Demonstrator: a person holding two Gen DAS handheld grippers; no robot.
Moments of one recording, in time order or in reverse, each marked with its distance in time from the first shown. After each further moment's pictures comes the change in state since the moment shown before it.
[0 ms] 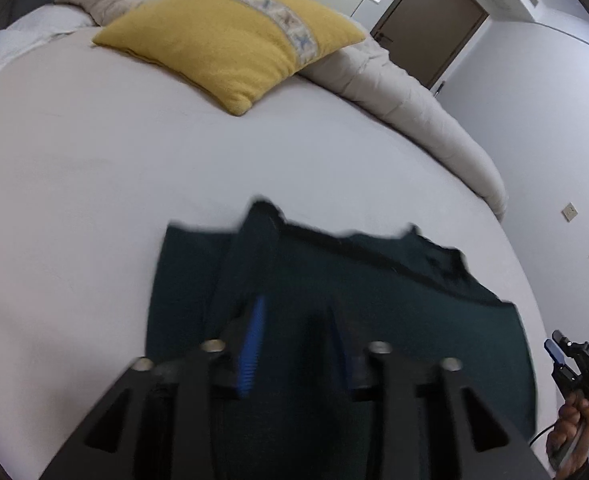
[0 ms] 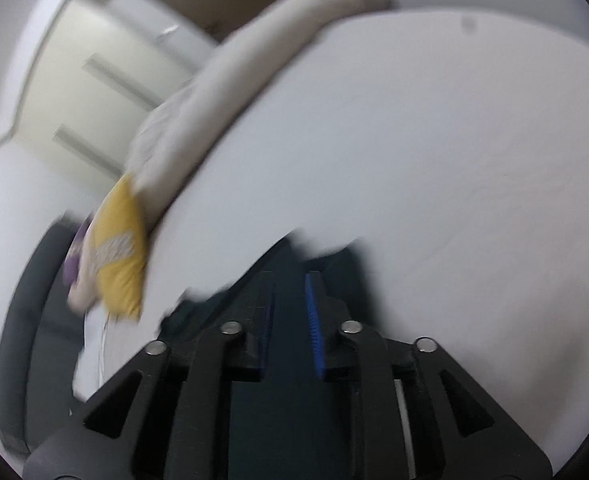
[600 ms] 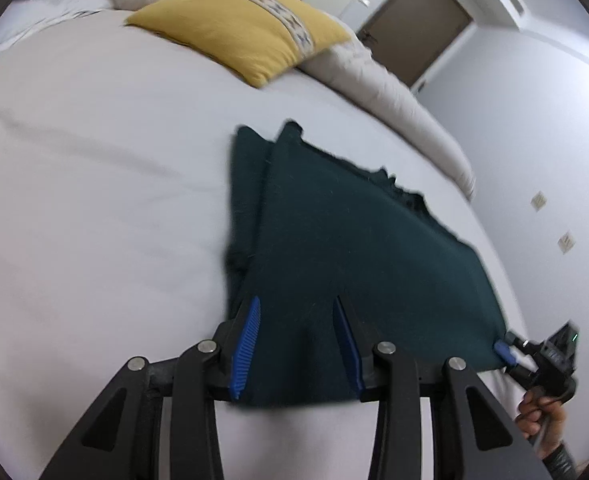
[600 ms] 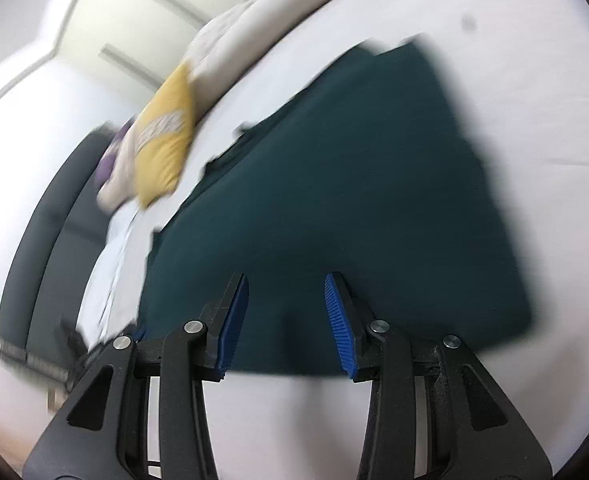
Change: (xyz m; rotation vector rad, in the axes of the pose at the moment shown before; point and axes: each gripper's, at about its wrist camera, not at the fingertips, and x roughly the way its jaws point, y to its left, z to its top) left arm -0.093 0.049 -0.088 -0.044 0.008 -0.069; right arm -0.010 -0.005 -0.112 -0.074 0.188 0.074
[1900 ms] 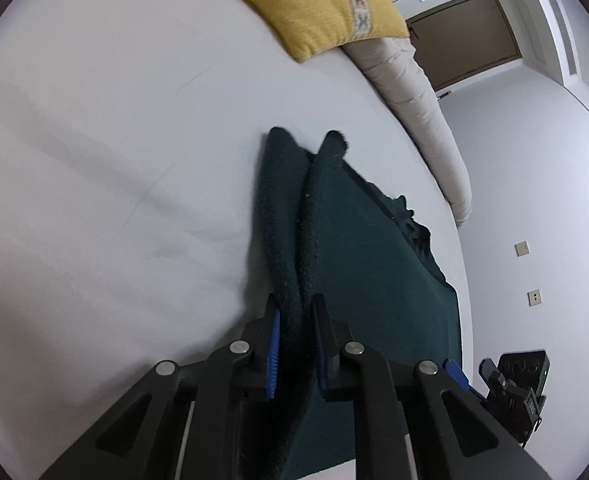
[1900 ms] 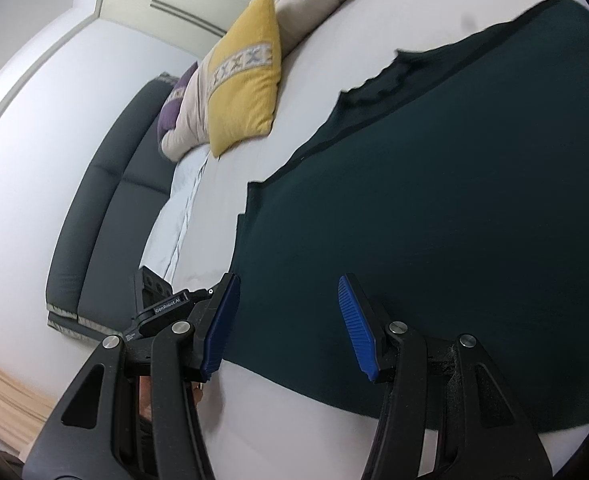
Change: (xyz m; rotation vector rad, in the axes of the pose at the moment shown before) left arm 0.055 0.036 0.064 -0.230 0.184 -0.118; right arm 0.124 0.164 -0.007 -0.103 0.253 0.278
